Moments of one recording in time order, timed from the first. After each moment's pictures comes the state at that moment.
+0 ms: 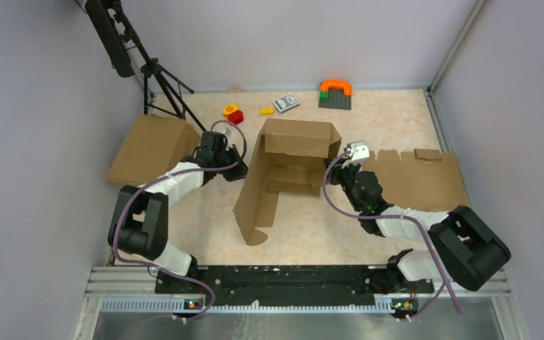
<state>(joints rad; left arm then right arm) -0.27 1.54 0.87 -0.19 0.35 -0.68 0.62 1.30 0.35 0.91 0.28 0.16</state>
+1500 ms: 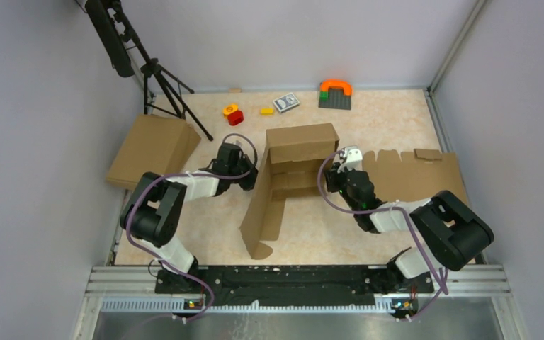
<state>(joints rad) -0.39 1.66 0.76 0.13 0.35 -0.96 0.59 1.46 0.35 0.88 0.21 0.26</state>
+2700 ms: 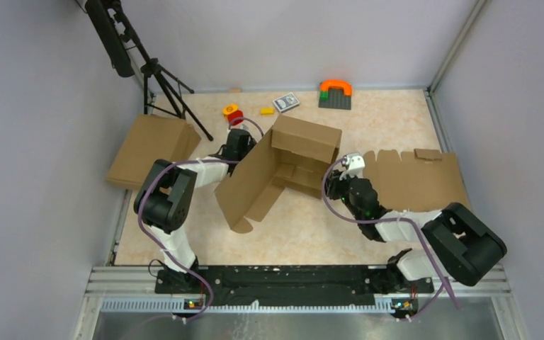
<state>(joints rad) -0.42 1.81 0.96 0.17 0.25 -0.99 0.64 1.35 0.29 0.82 0.23 0.28</state>
